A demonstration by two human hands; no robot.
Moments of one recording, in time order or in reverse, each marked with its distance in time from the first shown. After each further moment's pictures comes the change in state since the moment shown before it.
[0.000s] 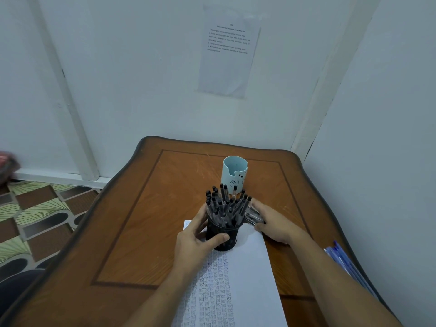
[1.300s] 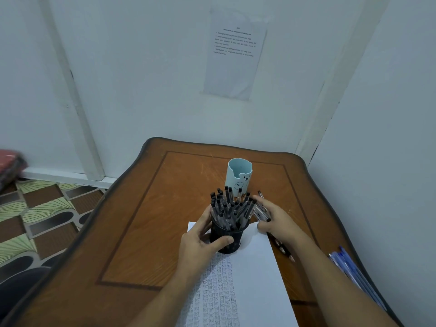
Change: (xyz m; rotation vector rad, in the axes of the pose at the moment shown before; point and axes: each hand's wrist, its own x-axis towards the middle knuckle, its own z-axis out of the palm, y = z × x) left_hand -0.002 0.005 0.000 -0.004 -0.001 0.001; right_hand -0.006 -0.008 0.002 0.365 0.137 0.032
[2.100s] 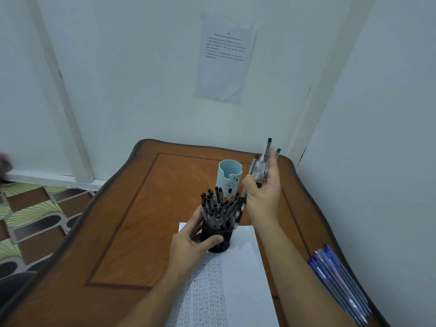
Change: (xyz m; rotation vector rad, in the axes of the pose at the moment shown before) left_hand -0.002 0.001 0.001 -0.015 0.010 0.000; right_hand -0.019 -0.102 0.020 0.645 0.688 -0.437
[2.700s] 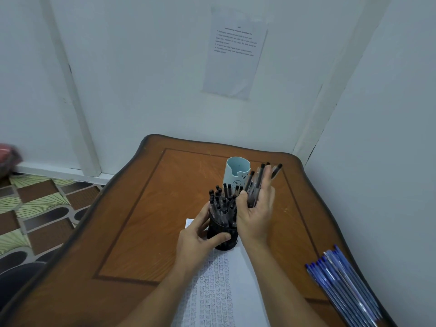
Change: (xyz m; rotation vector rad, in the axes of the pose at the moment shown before) left_hand 0.005 -0.007 -0.002 0.040 -0.007 0.034; right_hand -0.042 0.044 0.015 -0.310 0.072 -0.298
